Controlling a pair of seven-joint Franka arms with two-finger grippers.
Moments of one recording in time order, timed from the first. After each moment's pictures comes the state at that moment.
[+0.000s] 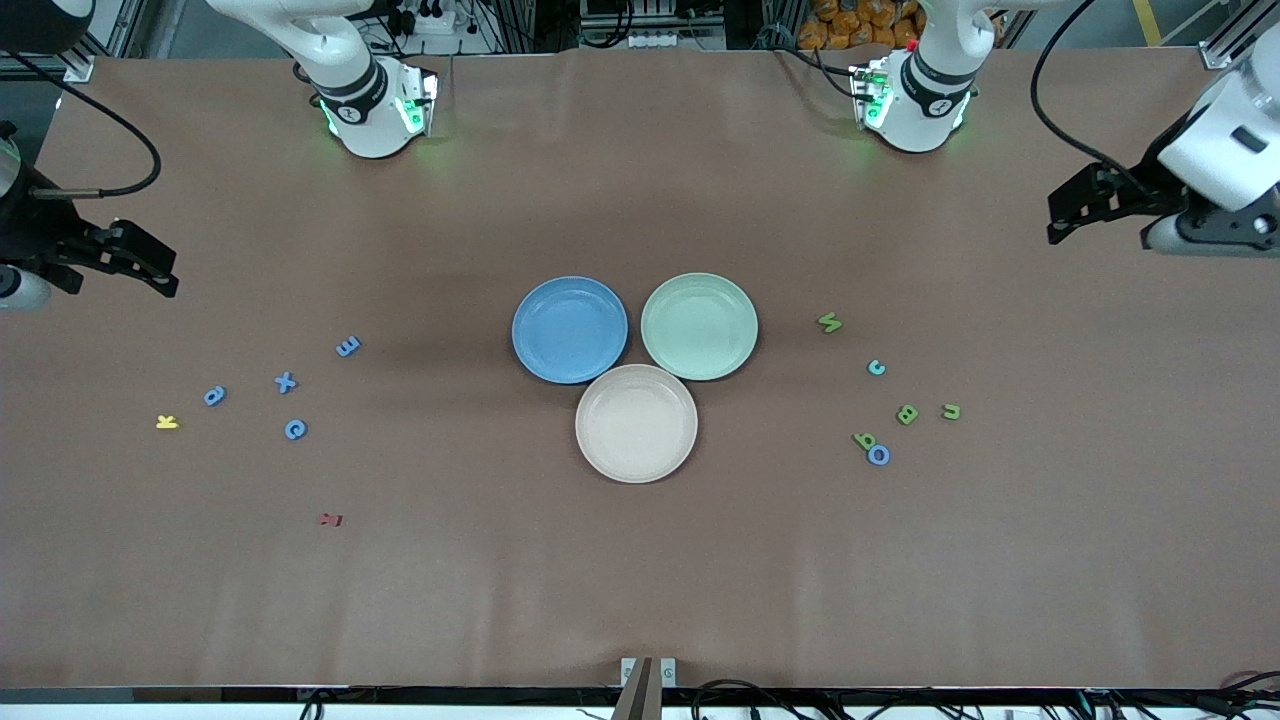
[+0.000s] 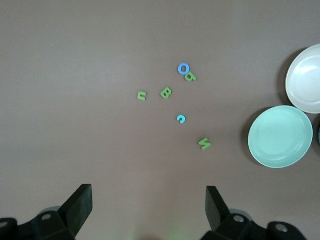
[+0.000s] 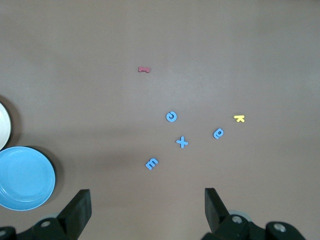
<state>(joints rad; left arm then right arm) -0.06 -0.04 -0.07 -1.59 -0.01 1.53 -0.07 0.03 0.04 0.02 -1.50 -0.07 1.58 0.08</state>
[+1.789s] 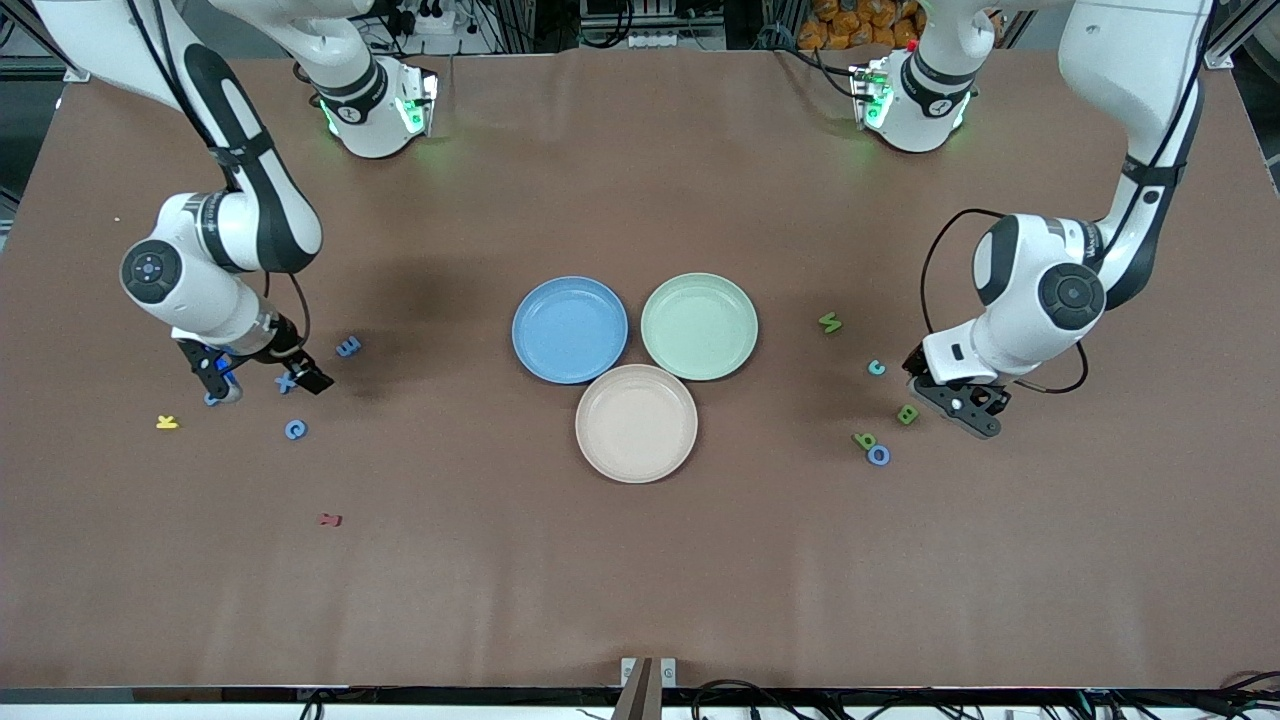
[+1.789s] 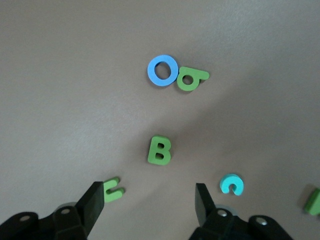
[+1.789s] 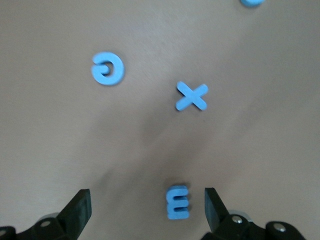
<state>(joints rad) -0.07 0.37 -0.08 -2.11 0.03 2.51 0.49 -0.03 0.25 0.01 -2.32 0.00 2.54 0.85</state>
